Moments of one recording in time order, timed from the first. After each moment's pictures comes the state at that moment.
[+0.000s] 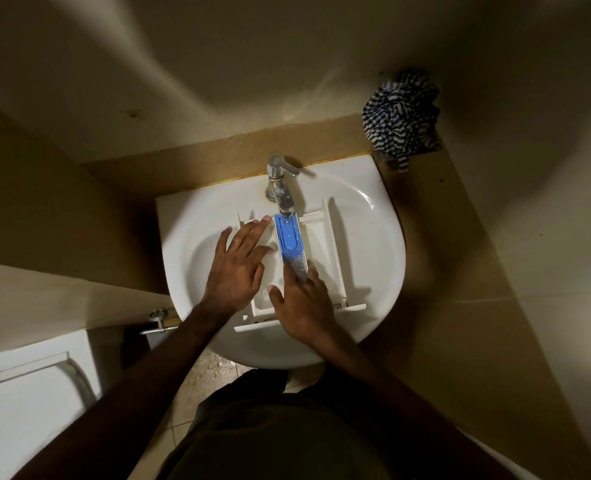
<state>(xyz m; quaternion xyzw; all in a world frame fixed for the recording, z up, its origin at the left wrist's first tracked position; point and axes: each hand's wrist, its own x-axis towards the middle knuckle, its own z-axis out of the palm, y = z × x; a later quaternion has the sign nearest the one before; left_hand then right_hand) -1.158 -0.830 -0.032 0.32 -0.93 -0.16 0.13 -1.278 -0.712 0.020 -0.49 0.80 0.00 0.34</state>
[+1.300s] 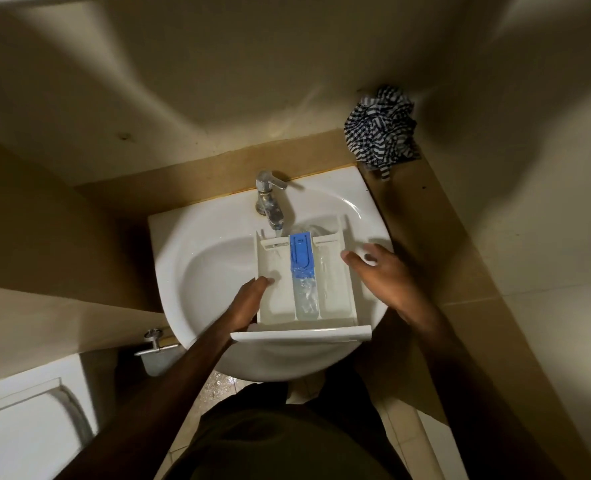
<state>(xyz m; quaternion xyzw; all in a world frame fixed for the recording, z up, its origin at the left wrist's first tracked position) -1.190 -0.801 -0.052 0.55 -0.36 -0.75 0.06 -1.410 -0.686 0.080 -0.24 0.86 -0.20 0.40</state>
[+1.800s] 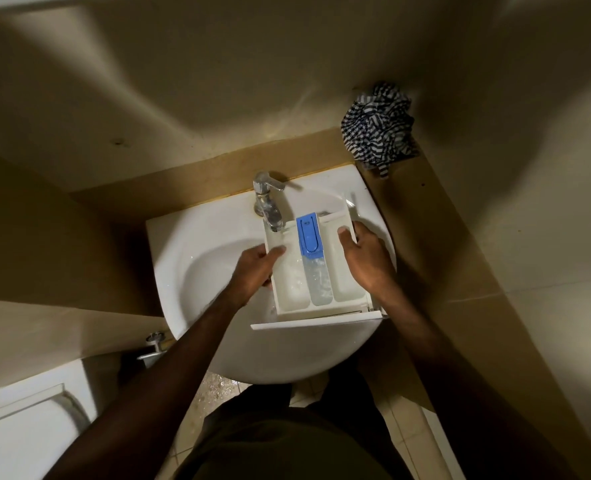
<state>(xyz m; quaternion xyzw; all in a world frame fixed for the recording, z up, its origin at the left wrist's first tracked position) -1.227 -0.844 -0.034 0.54 -0.52 -0.65 0.08 -1.410 -0.725 0.035 -0.29 0.86 -0.28 0.30</state>
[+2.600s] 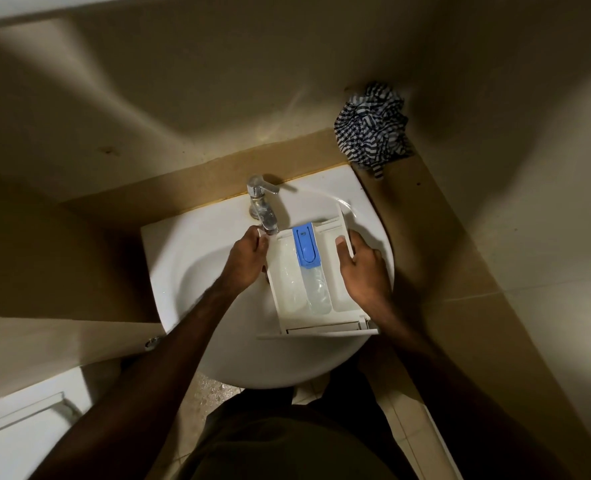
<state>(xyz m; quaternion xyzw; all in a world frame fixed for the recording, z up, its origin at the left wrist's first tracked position) -1.231 -0.868 -0.029 0.48 -0.70 -0.52 0.10 -1.398 -0.711 0.023 -0.32 0.88 -0.26 0.24</state>
